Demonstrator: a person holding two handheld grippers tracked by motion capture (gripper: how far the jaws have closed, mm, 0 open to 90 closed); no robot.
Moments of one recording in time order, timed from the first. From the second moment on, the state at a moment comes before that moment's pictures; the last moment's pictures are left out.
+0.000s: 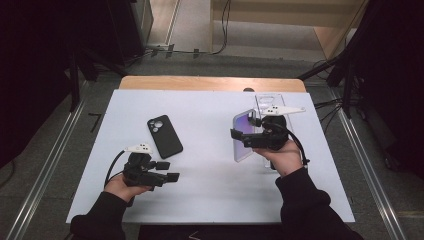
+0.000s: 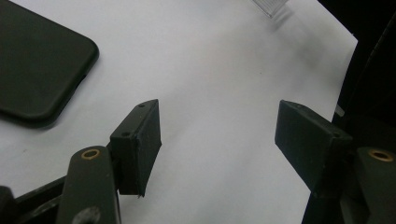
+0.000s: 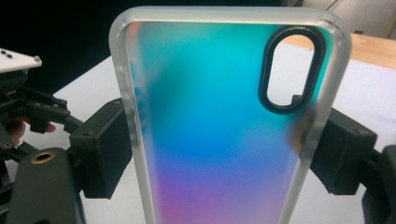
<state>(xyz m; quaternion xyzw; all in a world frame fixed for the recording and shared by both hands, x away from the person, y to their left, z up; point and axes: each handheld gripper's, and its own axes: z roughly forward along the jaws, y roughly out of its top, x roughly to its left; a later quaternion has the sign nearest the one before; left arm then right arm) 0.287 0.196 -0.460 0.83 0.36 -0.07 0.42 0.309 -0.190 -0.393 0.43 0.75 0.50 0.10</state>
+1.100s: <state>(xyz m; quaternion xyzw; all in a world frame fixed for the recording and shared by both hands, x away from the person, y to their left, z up) 0.288 0.204 -0.462 0.82 0.38 -0.07 0.42 0.344 -0.255 -0.378 0.52 0.68 0.48 0.19</state>
